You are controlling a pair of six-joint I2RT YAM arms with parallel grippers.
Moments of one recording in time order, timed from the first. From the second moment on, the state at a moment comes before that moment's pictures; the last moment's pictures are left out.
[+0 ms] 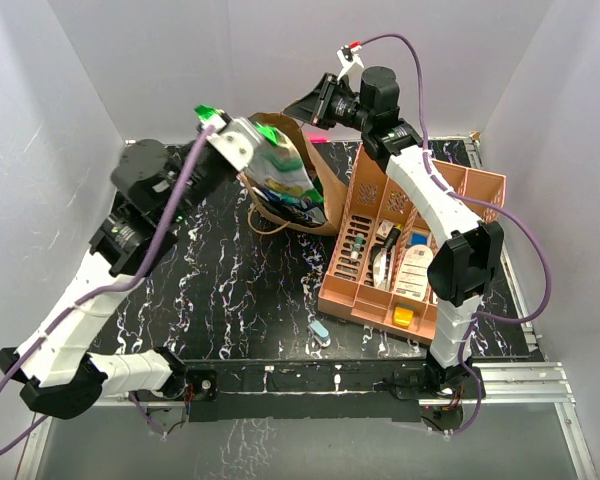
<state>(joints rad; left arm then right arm) -0.73 1.18 1.57 -0.27 0.01 0.60 0.39 1.92 1.99 -0.08 -0.57 0.74</state>
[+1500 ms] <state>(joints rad) -0.73 0.88 1.13 -0.97 -0.49 0.02 0.37 1.86 1.90 -0.08 -0.58 0.70</state>
